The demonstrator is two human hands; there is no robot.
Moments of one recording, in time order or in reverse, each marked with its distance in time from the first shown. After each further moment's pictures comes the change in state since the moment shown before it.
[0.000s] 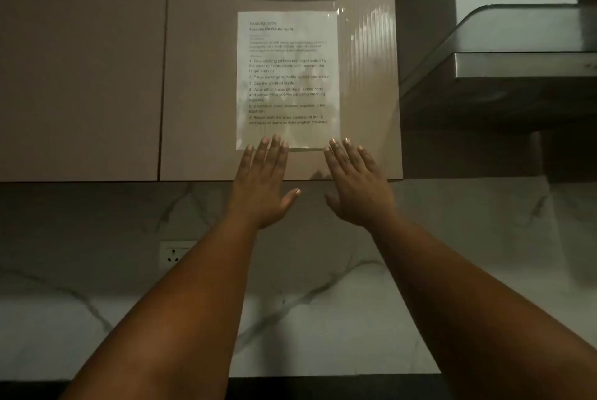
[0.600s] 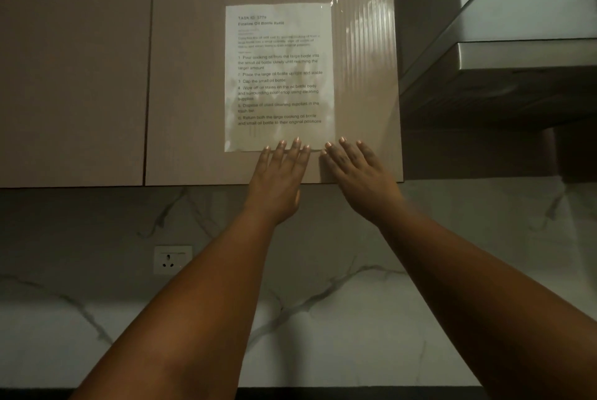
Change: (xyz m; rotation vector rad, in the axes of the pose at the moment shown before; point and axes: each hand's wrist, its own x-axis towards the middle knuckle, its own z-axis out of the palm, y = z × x) left_hand 0.036 0.039 0.011 0.063 -0.092 0.056; right_hand 0.013 0.031 0.017 -0.185 0.015 -0.151
